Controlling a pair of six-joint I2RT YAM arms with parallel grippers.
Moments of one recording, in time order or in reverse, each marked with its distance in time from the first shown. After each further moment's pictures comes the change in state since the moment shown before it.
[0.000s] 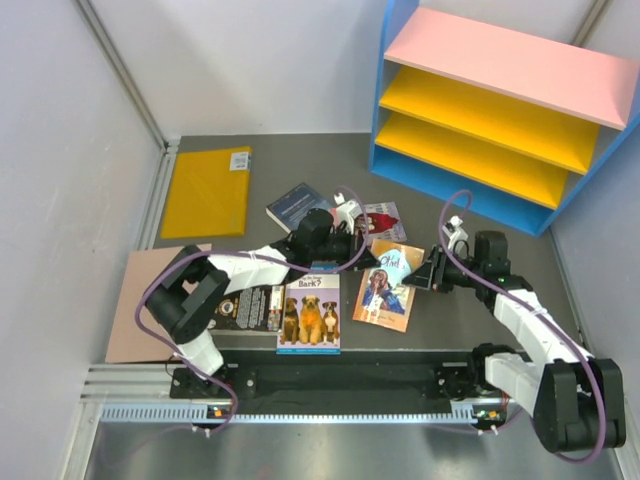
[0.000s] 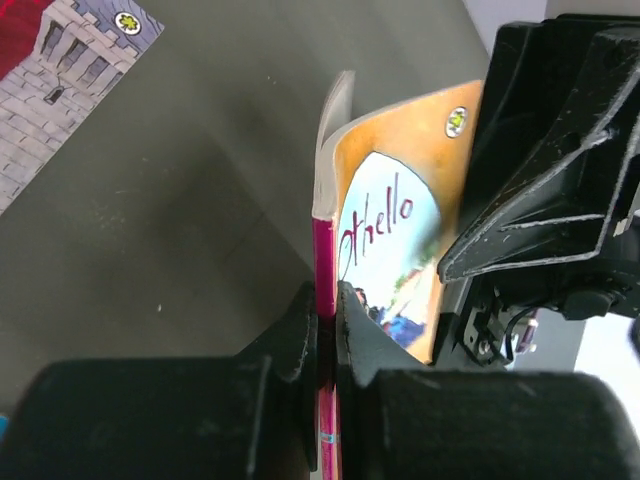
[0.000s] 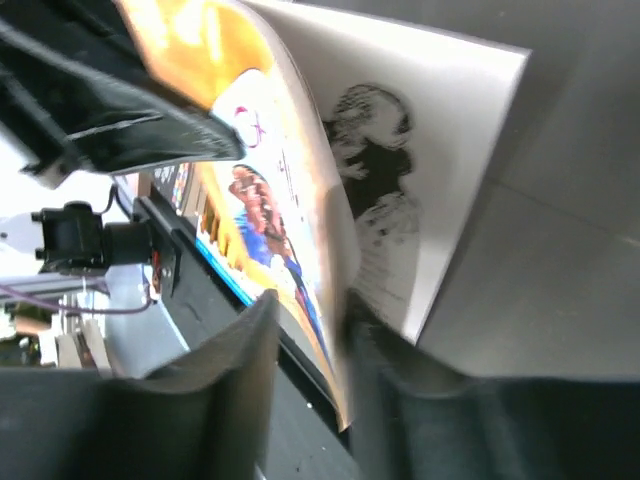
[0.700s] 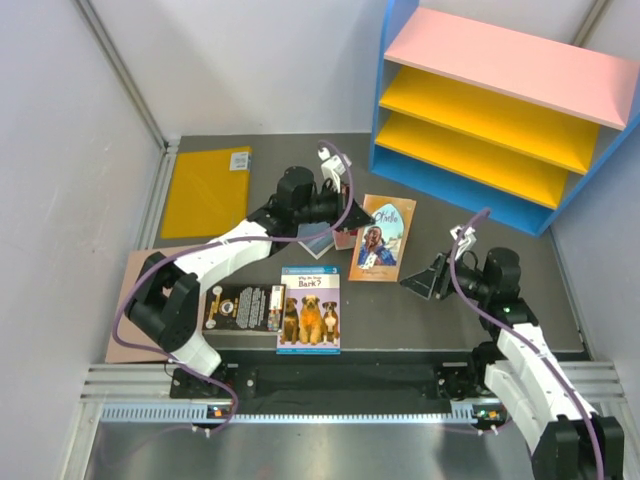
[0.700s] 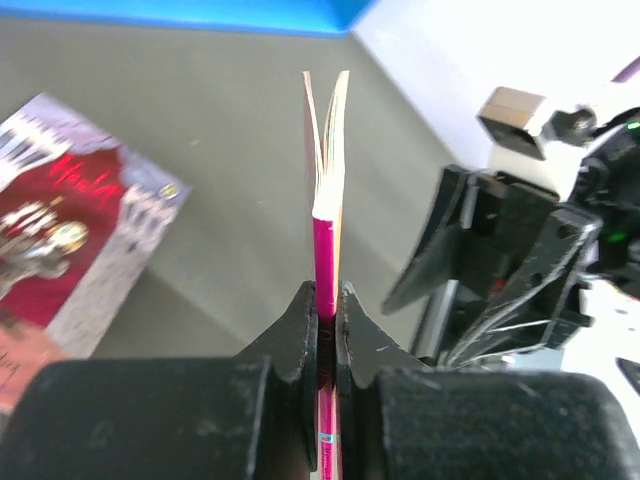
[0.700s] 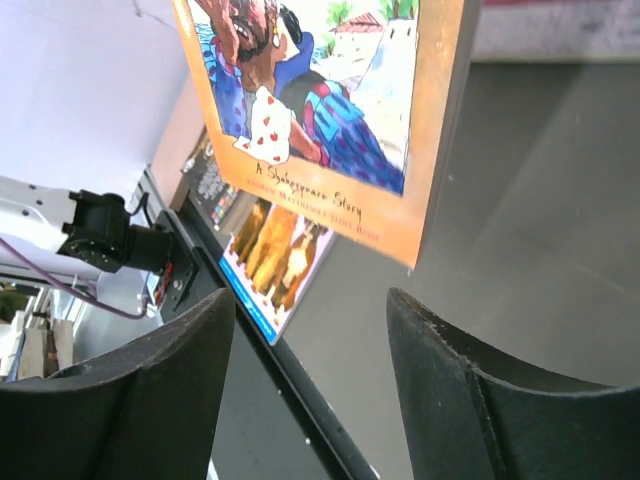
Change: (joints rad) left arm 0.124 -0.101 0.236 -0.216 0.081 0.085; right arm 0.000 -0.284 -0.149 0.202 -0.045 0.083
